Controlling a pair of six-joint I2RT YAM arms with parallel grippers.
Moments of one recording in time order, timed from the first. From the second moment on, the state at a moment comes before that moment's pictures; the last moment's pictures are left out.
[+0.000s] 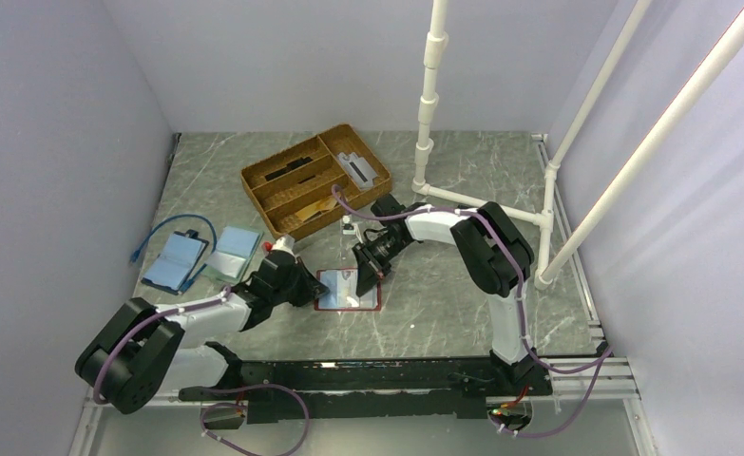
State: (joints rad) left arm -0.59 1.23 0.30 0.23 0.07 -1.02; right arm 0.63 2.06 1.26 -0.54 -0.98 -0.13
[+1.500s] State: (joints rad) left arm -0.58 1.06 0.30 0.31 0.31 -0.74; right arm 0.50 1.96 1.29 -0.72 -1.00 -0.36
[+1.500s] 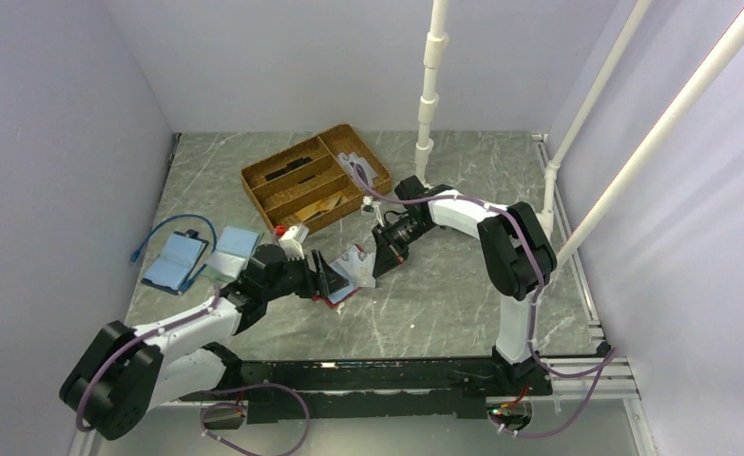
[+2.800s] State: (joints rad) left arm -0.56 1.35 0.38 0.63 0.54 -0.78; right arm 0.51 1.91 1.31 -0.82 -1.06 -0.43
